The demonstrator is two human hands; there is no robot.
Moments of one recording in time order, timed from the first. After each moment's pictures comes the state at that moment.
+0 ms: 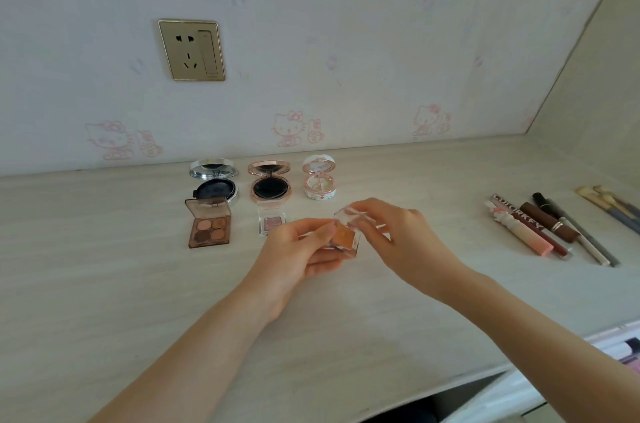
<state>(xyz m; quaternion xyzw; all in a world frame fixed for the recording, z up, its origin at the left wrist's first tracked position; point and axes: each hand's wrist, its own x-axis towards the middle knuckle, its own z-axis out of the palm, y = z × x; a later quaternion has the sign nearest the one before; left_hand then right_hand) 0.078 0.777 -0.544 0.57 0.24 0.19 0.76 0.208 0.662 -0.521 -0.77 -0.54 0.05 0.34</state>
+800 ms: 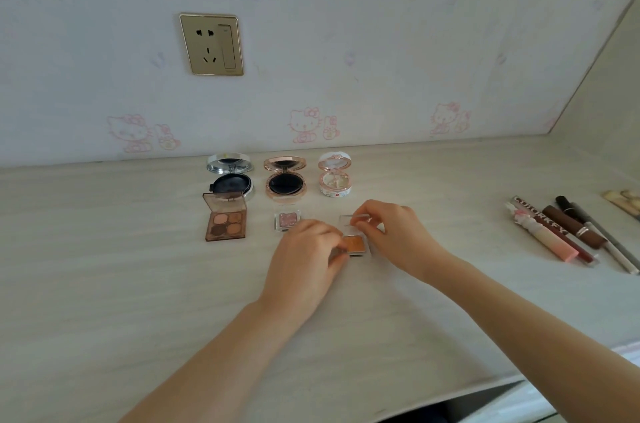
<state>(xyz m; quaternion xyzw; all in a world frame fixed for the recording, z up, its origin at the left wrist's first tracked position) 0.079 0.787 -0.573 0.92 0.19 0.29 0.17 0.227 0.702 -0.550 -0.80 -0.51 0.08 0.31</state>
